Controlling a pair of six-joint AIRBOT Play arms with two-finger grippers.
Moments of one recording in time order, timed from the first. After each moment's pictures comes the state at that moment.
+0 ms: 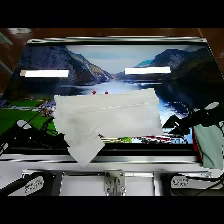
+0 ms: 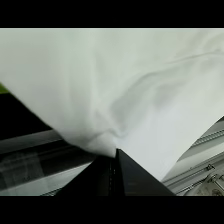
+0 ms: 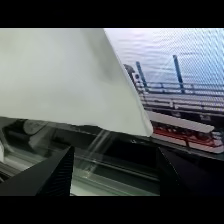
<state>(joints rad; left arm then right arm) 0.21 -1.19 0.48 0.94 -1.23 -1.19 -0.45 -1.52 0.94 -1.05 1.41 1.22</state>
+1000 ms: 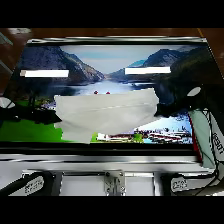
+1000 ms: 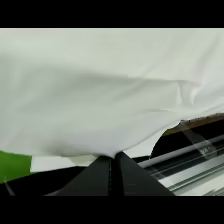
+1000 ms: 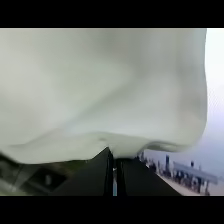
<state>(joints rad) 0.21 -1.18 0.88 0.94 -1.26 -1.19 -0.18 -1.60 1.14 -1.02 1.22 1.22</state>
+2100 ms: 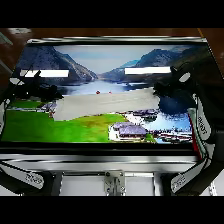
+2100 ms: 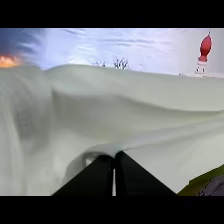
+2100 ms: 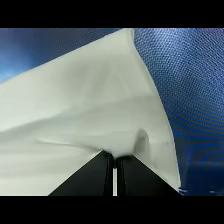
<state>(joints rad) 0.23 -1.77 1.40 0.82 -1.09 -1.22 -0.12 -1.87 1.54 -1.07 0.97 1.42</state>
